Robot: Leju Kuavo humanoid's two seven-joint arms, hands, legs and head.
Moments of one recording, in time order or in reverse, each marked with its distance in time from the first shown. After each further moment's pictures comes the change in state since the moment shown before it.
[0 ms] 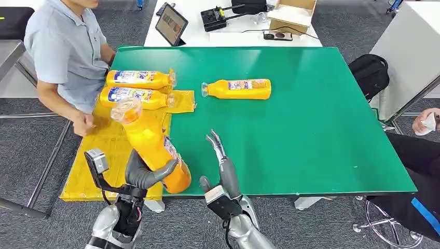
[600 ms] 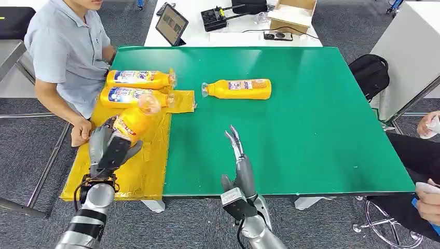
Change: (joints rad) left arm -0.212 0.115 0.155 0.279 -0.999 0.534 0.009; right arm 0.045 -0.058 -0.038 -0.135 0.012 -0.008 0.000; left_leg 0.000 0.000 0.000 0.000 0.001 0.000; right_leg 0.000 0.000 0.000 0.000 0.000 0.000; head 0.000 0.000
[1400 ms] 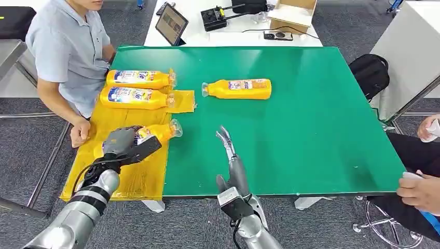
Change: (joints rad) left arm -0.251 0.055 -0.079 0.461 -0.256 -0.209 0.090; right arm -0.001 0.026 0.003 0.000 -0.014 0.080 0.000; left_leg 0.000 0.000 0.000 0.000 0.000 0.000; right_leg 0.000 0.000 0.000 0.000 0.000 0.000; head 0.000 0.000
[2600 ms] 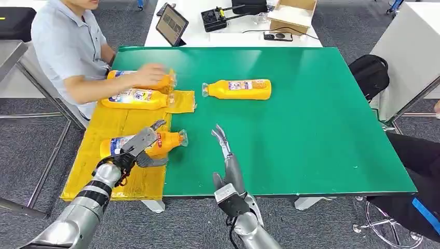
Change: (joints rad) left arm -0.014 -0.047 0.050 0.021 0.378 -0.423 -0.174; right arm -0.037 0.006 0.040 0.044 -0.053 -0.003 0.000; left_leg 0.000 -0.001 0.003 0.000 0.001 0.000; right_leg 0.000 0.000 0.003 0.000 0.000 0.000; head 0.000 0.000
